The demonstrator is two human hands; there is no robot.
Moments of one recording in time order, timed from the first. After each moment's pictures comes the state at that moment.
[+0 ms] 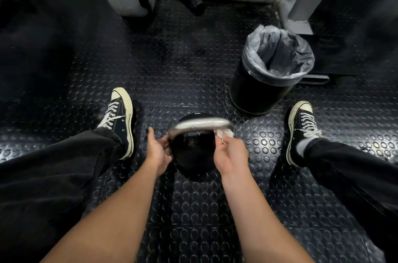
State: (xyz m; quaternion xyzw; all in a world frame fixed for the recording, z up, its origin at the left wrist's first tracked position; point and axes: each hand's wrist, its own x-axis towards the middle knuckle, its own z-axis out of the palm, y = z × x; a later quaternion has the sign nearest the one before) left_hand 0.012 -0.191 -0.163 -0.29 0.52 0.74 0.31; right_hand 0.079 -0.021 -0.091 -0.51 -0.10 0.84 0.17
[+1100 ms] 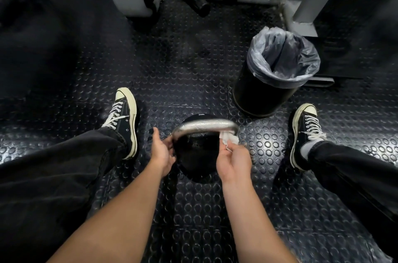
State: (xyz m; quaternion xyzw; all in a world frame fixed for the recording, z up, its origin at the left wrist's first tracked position) left_hand 0.012 -0.189 -0.165 -0.31 0.53 0.73 0.31; right_hand 0.090 -0.025 -0.110 -0.56 -0.09 0.81 0.14
